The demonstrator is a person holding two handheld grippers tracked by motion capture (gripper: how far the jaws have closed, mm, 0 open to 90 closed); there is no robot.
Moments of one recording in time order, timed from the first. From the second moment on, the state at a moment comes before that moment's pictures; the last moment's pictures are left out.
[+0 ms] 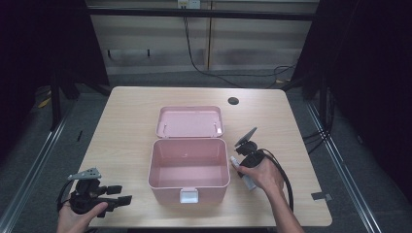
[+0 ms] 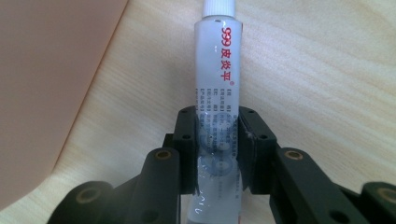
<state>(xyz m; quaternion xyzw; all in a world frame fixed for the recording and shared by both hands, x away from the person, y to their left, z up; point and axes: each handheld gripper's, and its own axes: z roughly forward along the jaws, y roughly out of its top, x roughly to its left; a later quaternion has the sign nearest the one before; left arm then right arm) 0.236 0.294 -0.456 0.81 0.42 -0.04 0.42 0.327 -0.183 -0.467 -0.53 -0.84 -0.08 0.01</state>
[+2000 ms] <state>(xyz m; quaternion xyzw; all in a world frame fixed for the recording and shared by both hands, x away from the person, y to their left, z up) 0.237 0.291 -0.458 0.81 0.41 -0.04 0.41 0.306 -0.211 -0.400 -0.51 -0.85 -0.12 0.02</state>
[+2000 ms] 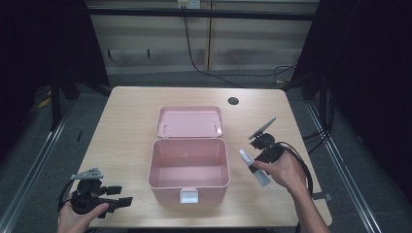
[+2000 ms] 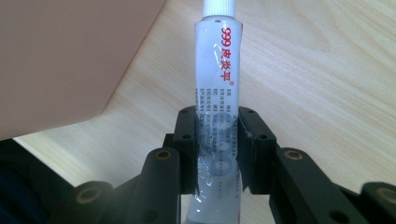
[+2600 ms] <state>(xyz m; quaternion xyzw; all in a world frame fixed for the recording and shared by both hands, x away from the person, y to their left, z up) 0.237 0.291 -0.458 0.82 0.41 -0.04 0.40 0.299 -0.203 -0.359 -0.47 -0.87 -0.12 0.00</state>
